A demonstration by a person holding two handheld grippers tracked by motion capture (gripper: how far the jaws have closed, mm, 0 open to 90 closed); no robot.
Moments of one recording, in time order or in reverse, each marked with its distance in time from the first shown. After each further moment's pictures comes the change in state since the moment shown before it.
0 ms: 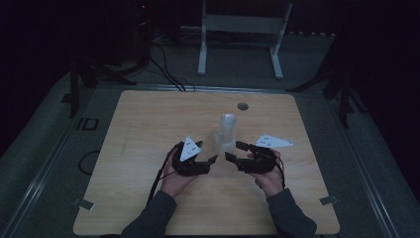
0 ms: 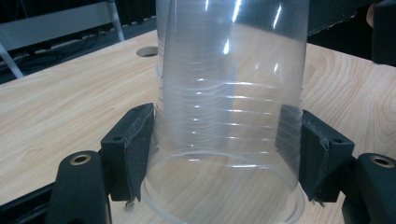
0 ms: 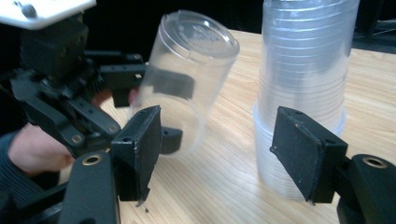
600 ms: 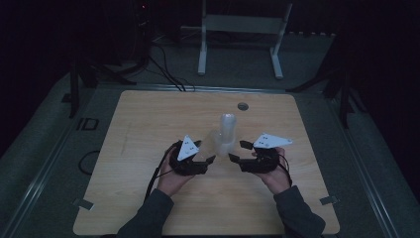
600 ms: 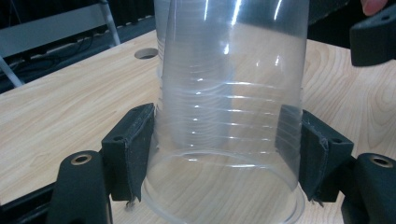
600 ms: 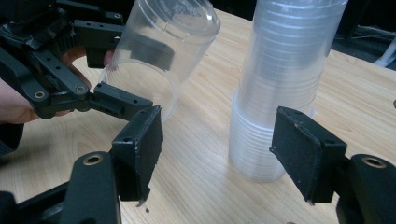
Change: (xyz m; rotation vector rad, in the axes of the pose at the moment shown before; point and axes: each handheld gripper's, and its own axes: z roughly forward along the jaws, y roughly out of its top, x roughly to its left) left arm 0.005 0.004 -0.008 0.015 -0.020 0.050; right arm -0.001 0.008 -0.007 0.096 -0.066 -0.148
